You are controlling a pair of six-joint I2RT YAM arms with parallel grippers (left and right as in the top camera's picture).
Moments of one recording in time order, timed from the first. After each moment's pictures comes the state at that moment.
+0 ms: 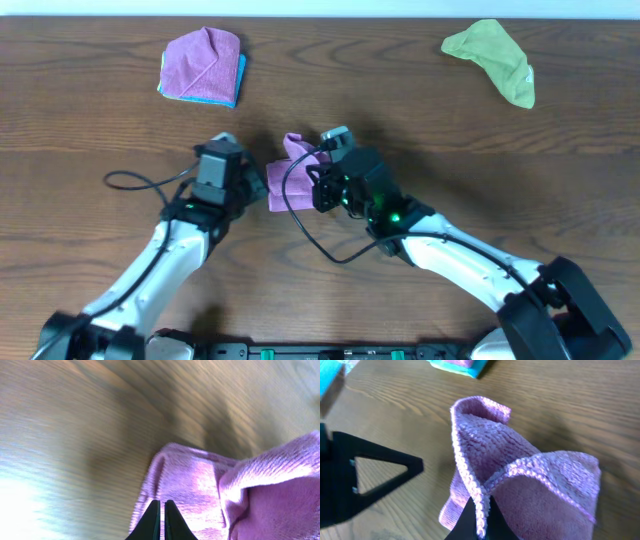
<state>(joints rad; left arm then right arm) -0.27 1.36 0.66 -0.17 0.10 -0.77 0.69 1.59 0.79 0.23 -0.11 0.40</state>
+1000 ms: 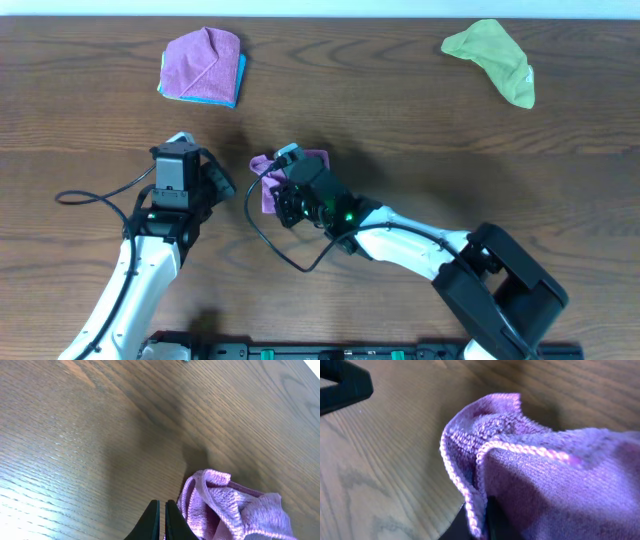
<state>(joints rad) -0.10 1.23 0.66 -0.29 0.07 -0.67 0.83 1.83 0.93 0.21 -0.12 0.37</state>
